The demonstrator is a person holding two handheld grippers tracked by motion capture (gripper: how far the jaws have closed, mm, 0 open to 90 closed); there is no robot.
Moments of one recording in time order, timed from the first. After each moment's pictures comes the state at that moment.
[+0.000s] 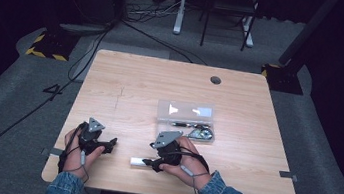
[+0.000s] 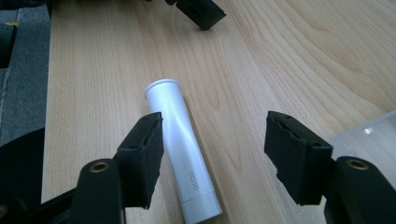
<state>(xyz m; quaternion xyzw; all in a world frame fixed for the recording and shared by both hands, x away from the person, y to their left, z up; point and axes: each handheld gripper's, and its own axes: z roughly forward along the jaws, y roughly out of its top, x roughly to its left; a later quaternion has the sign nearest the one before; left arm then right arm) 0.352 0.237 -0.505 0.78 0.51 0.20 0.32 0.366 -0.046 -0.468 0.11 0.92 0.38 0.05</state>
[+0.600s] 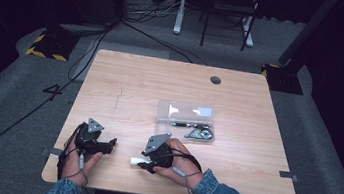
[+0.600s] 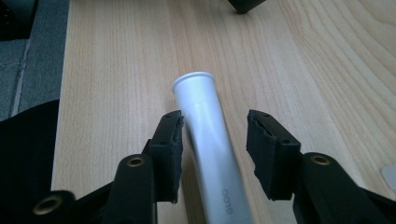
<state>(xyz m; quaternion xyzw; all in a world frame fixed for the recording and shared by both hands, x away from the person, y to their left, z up) 0.351 0.238 -0.505 0.77 0.51 0.20 0.32 0.362 -0.026 -0.479 0.06 0.94 0.35 0.03</state>
